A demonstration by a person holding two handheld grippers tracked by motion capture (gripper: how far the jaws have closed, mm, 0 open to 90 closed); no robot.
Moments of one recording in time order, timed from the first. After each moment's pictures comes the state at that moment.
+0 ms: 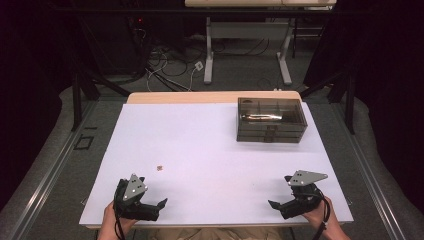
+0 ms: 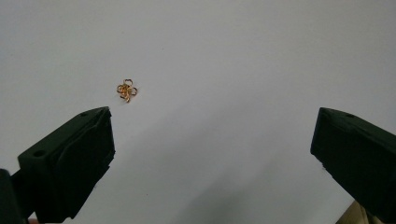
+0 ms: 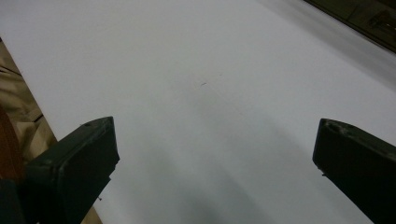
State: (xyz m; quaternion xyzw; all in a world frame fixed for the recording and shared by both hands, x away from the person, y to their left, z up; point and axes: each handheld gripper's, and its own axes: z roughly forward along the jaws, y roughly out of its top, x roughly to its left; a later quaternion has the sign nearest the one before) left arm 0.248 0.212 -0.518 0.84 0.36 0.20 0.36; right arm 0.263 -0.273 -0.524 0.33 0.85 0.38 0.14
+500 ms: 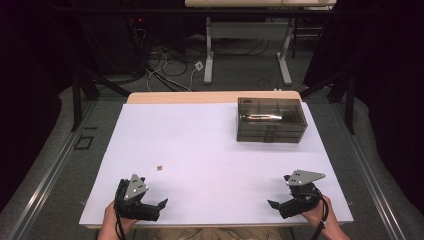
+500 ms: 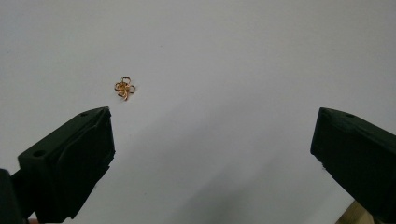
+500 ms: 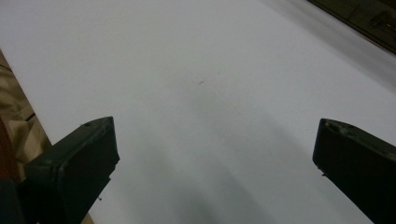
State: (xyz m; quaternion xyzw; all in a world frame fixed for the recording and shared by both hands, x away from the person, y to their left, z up) left arm 0.249 0.210 -0.518 0.84 0.36 0.20 0.36; right arm 0.266 -0.271 -0.525 0.33 0.86 0.37 0.15
